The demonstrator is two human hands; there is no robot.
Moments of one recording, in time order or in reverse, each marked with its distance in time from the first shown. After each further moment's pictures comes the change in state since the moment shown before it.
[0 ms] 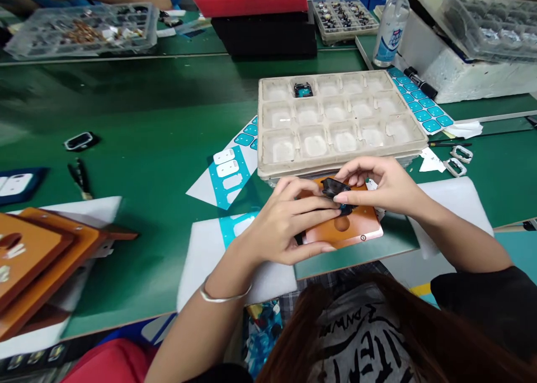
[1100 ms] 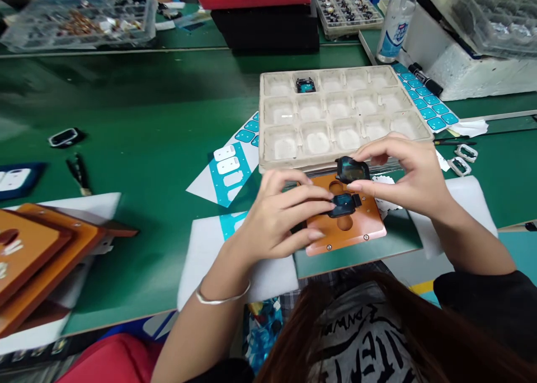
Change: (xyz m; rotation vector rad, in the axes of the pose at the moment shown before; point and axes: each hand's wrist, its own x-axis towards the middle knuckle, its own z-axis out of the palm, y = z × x) left_hand -0.003 -0.001 -0.009 0.053 0.088 -0.065; right_hand -0.007 -0.013 -0.014 -0.487 0.199 -0.377
